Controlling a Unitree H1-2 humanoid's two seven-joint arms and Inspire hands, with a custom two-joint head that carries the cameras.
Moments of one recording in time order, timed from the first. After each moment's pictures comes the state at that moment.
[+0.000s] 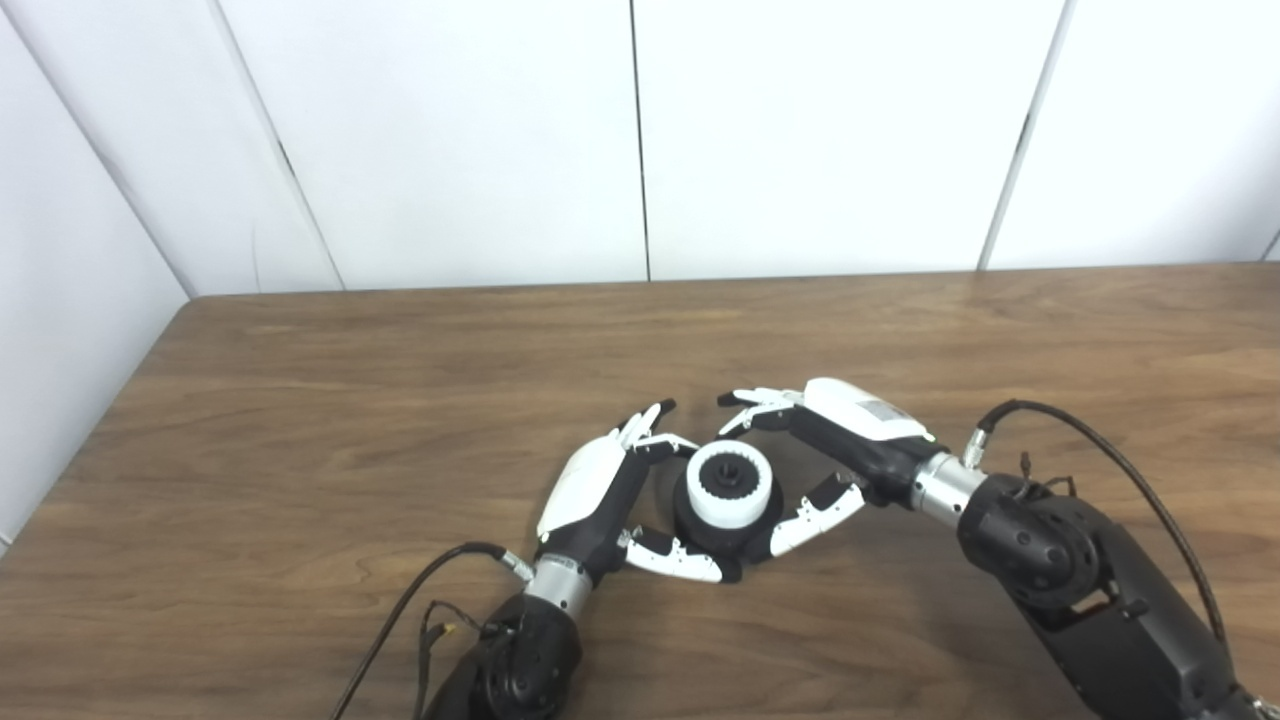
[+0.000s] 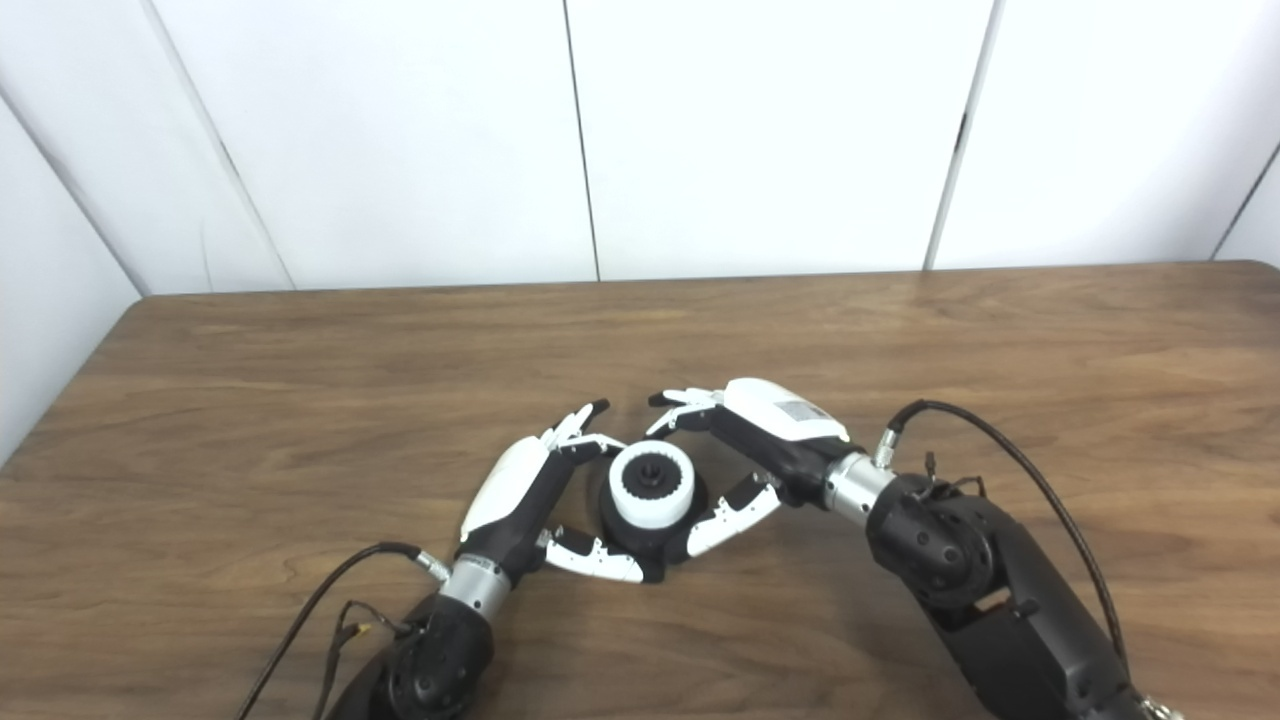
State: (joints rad) left arm -0.17 0.09 -0.33 0.06 0.59 0.06 0.03; right arm -0.43 -0.37 0.39 0.00 -0.51 -0.02 0.42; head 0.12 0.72
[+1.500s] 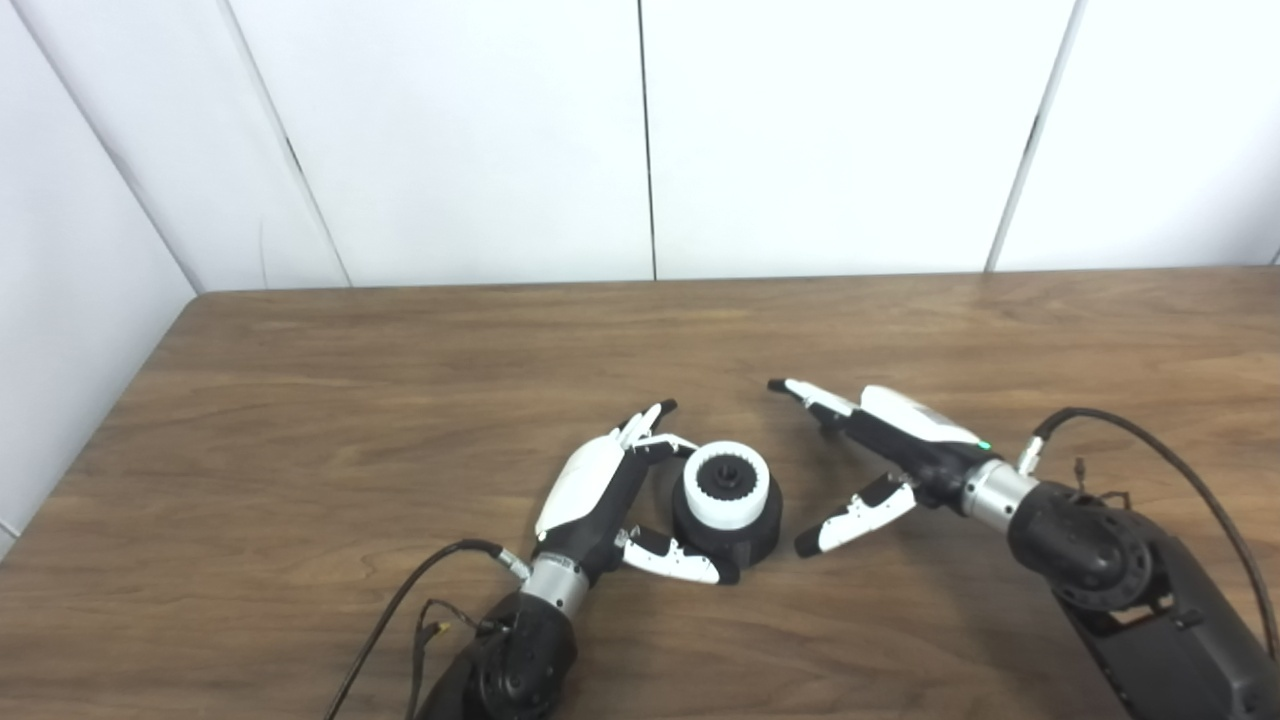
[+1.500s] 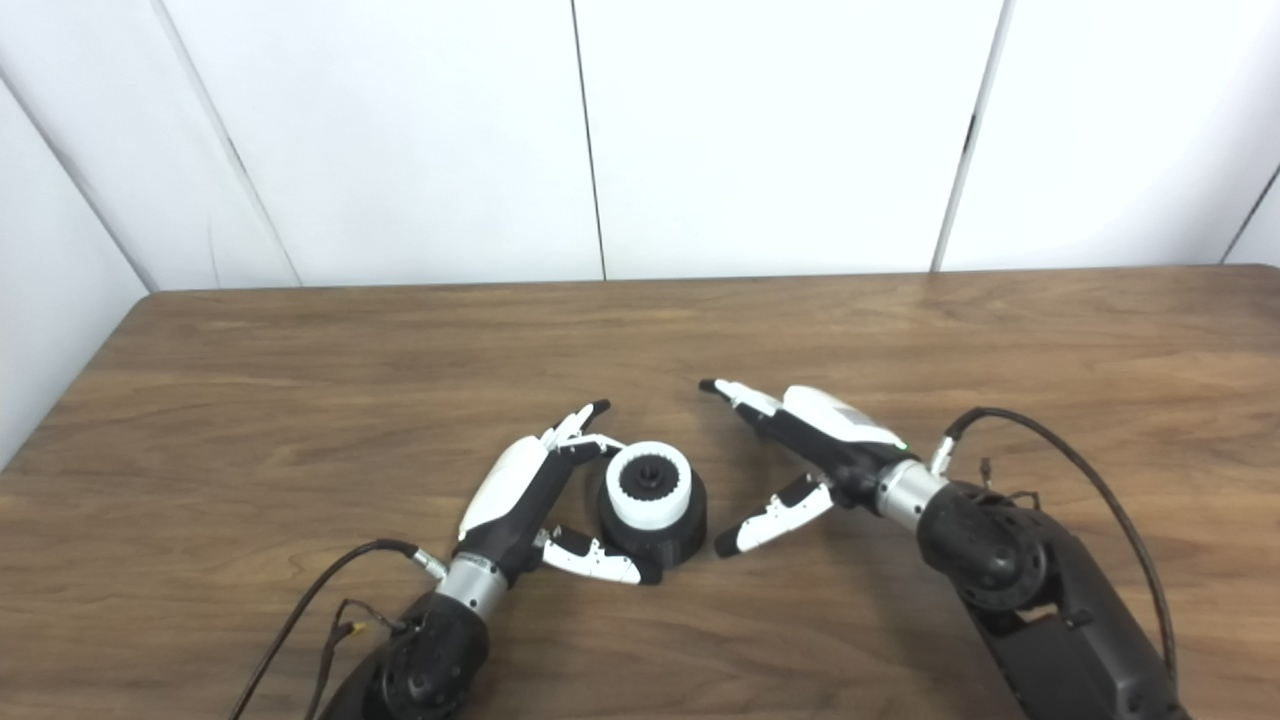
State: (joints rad) left arm -0.17 0.11 -0.32 0.06 0.57 0.05 0.01; right arm -0.38 -0.40 0.28 0.01 -0.45 0.05 0.46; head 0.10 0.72
